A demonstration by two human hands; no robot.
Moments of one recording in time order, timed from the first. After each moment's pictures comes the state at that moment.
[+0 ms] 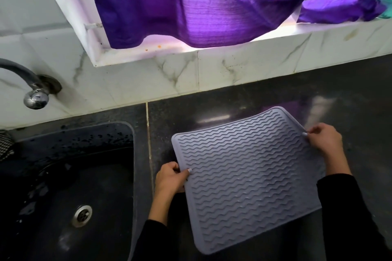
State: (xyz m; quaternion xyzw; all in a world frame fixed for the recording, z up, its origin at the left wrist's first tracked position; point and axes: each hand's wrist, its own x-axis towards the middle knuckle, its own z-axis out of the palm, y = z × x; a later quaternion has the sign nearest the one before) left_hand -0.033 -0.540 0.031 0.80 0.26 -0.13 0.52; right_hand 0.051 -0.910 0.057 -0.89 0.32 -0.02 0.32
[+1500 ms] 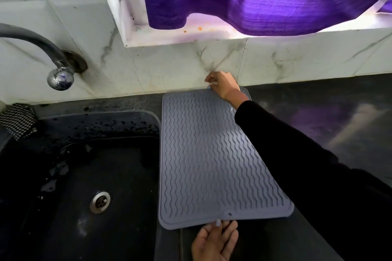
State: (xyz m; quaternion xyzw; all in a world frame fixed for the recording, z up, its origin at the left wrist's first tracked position) left_hand -0.105 -0.569 0.040 0.26 0.53 -0.11 0.80; right_hand 0.254 -0.593 0.049 -0.95 -0.17 0.01 0.28
